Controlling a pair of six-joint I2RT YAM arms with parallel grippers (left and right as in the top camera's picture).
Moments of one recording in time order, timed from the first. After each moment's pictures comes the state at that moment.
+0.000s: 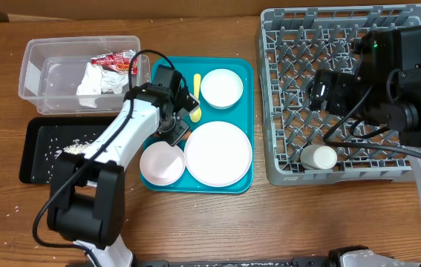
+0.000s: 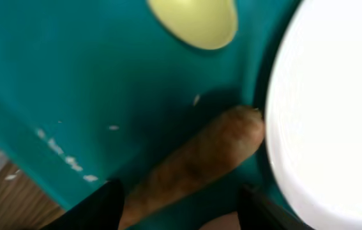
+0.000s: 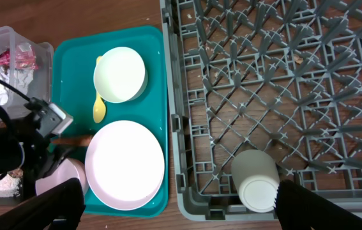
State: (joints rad) left arm -0.29 1.86 1.28 -0.79 -0.01 0.46; right arm 0.16 1.42 1.83 -1.40 -0.09 0.33
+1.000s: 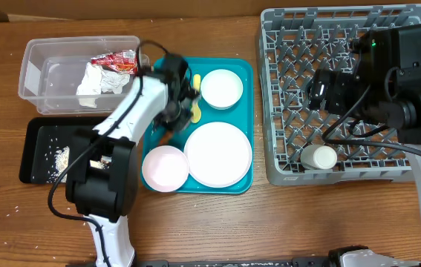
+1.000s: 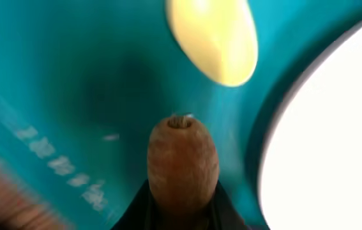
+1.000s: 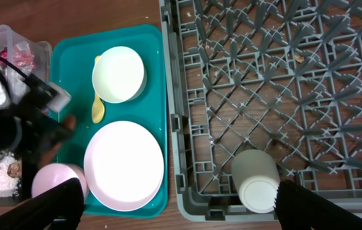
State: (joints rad) left arm -0.29 2.04 1.61 -1.08 0.02 0.27; right arm 0.16 1.43 1.83 -1.40 -0.09 0.33
